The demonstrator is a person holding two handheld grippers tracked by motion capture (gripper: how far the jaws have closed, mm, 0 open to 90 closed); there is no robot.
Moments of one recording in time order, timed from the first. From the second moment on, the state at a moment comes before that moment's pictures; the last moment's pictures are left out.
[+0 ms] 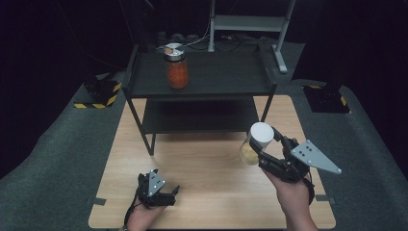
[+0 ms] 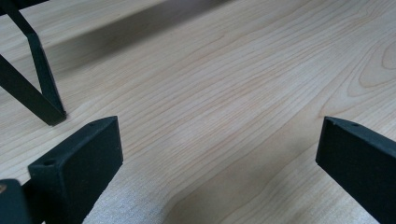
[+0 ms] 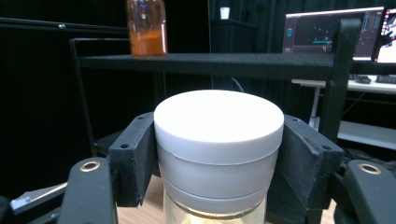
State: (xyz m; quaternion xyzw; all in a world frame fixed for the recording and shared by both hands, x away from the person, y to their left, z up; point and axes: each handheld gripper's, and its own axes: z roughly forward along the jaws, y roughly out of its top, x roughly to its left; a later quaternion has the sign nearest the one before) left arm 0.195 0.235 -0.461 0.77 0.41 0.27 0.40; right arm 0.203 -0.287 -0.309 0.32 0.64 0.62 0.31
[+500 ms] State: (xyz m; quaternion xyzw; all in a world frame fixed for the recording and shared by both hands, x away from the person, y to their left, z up) left arm 0.195 0.236 -0.462 0.77 0.41 0.27 0.41; right arm 0.219 -0.275 -0.276 0.31 0.63 0.64 0.31
